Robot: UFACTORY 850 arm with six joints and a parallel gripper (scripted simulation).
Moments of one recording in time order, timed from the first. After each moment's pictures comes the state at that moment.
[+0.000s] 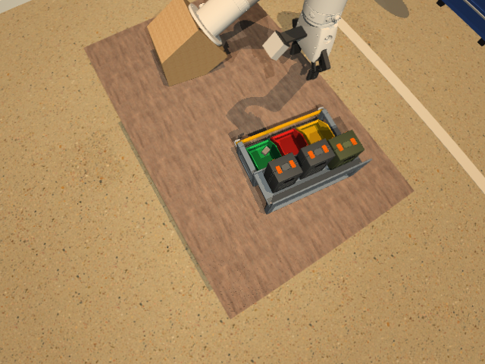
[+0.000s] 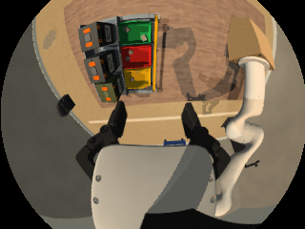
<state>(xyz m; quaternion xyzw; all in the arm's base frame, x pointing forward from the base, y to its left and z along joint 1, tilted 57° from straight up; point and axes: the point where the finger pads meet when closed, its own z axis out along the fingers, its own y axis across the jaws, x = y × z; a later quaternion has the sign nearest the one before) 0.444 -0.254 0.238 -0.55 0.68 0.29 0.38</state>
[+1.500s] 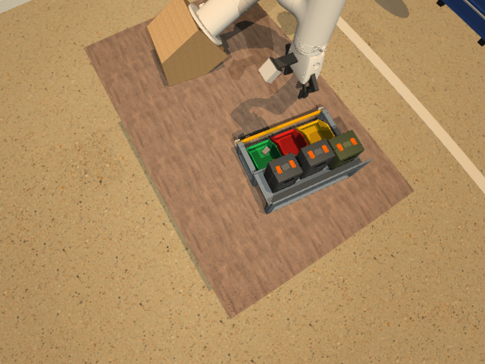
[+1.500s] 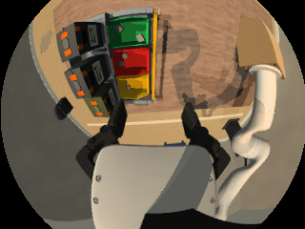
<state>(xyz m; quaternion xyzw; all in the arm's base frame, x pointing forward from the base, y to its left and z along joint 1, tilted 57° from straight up) 0.458 -0.182 0.191 -0.55 0.68 0.29 0.38</state>
